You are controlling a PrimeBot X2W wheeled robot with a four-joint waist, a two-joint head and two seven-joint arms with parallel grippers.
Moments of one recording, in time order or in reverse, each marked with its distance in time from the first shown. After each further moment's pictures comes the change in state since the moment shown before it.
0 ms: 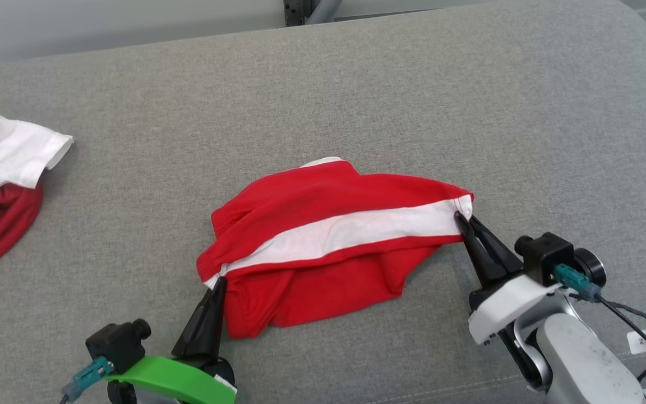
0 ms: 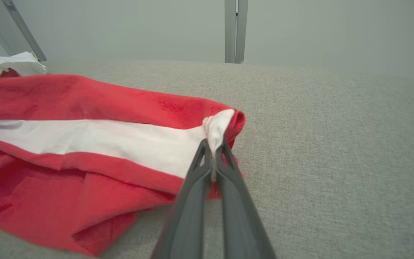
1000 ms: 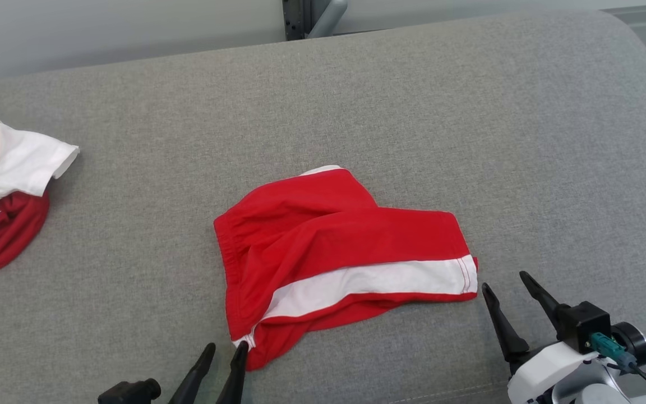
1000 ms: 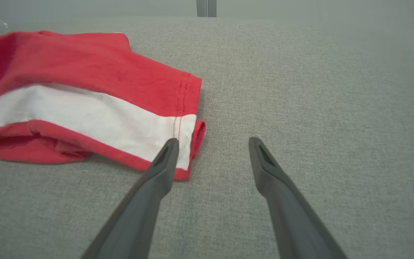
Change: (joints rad) left arm 0.137 0.091 -0.121 -0.010 -0.021 0.018 -0.047; right arm 0.244 -0.023 -0.112 -0.054 -0.062 0.000 -0.001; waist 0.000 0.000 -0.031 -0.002
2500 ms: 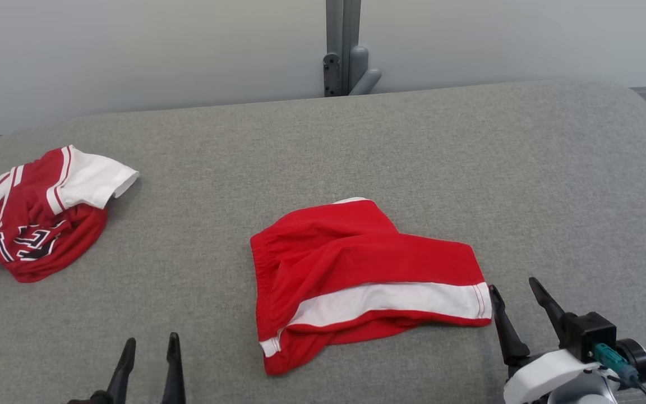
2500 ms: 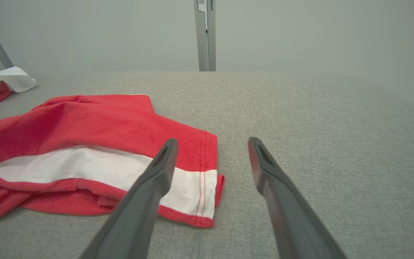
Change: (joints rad) left arm 0.106 -0.197 0.446 -0.037 0.513 -0.015 -0.050; right arm 0.087 0.116 -0.148 -0.089 -0.078 0.000 0.000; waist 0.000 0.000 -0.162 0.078
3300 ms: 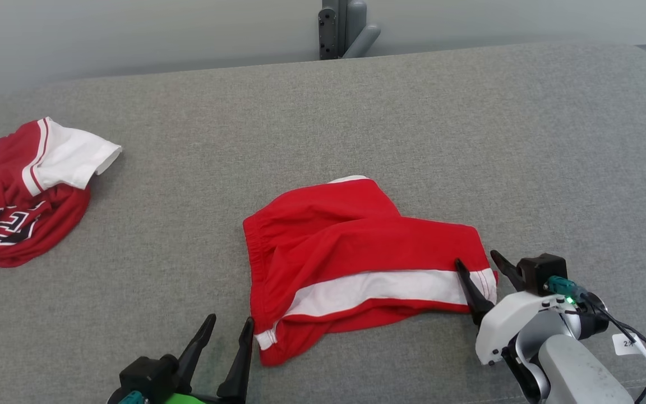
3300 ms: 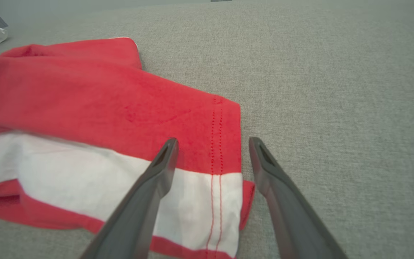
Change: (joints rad) left arm -0.139 0.089 -0.312 0.063 -0.169 -0.005 0.061; right arm -0.307 -0.022 0.150 0.342 0.124 0.000 0.120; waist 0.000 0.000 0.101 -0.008
